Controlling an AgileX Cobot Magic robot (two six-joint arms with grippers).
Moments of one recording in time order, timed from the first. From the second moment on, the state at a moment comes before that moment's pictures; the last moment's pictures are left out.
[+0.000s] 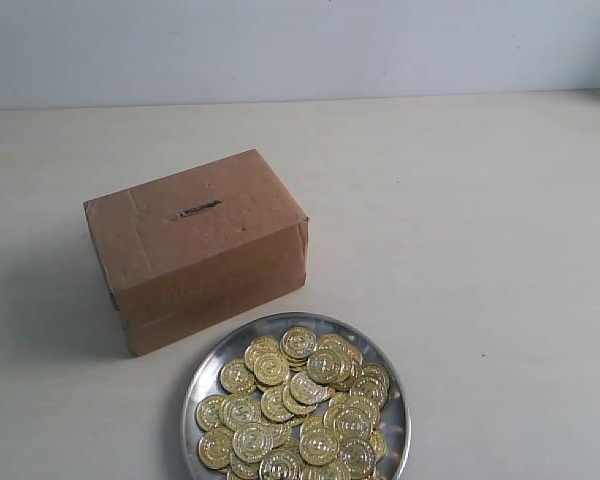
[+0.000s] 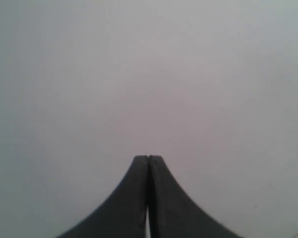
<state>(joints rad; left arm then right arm) 0.11 0.05 -0.46 -1.37 0.36 1.96 0.09 0.18 -0.98 -0.11 0.42 0.18</state>
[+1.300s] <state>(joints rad) 0.05 0.00 -0.40 -1.37 0.36 1.96 -0.03 0.00 -0.93 -0.10 0.41 0.18</state>
